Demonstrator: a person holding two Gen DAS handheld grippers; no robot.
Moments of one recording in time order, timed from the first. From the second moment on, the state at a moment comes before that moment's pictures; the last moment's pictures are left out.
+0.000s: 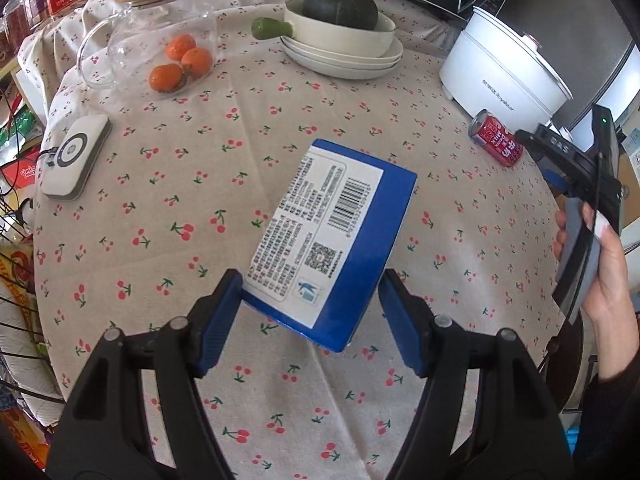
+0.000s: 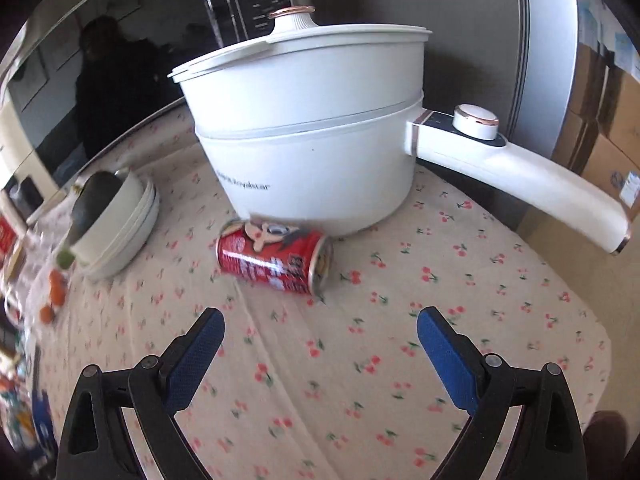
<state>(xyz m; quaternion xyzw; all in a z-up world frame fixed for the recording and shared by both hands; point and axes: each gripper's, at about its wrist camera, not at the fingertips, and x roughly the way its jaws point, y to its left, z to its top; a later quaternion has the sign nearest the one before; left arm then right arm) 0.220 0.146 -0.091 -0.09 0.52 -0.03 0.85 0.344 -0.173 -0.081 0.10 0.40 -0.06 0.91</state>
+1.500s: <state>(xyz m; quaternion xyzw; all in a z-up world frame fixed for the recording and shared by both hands) 0.179 0.115 -0.067 -0.13 0.51 -0.08 0.85 0.256 -0.193 -0.113 0.08 0.50 0.01 0.86</state>
